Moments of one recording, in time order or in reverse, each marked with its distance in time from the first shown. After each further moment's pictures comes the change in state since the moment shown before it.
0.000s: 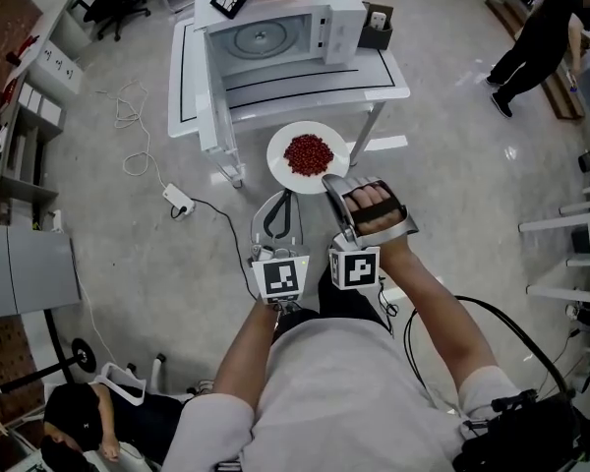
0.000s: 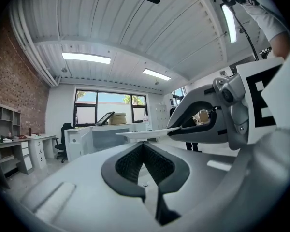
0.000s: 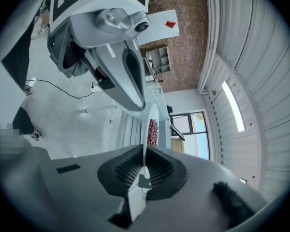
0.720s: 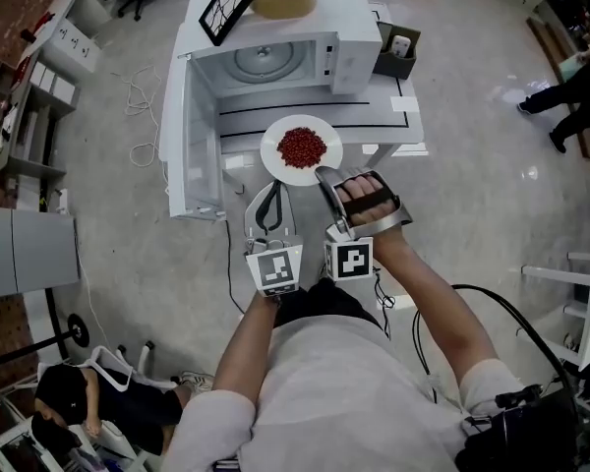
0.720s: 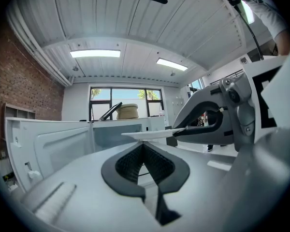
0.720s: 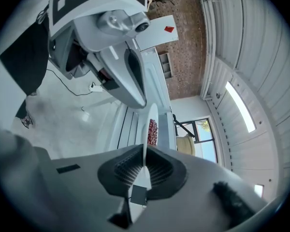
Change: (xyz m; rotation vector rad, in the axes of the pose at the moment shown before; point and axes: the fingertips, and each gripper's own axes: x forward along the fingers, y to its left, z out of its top) left arm 0.160 0.032 -0.013 -0.023 0.068 0.213; right arm 0.140 -0.031 -0.091 -0.014 -0.163 0.028
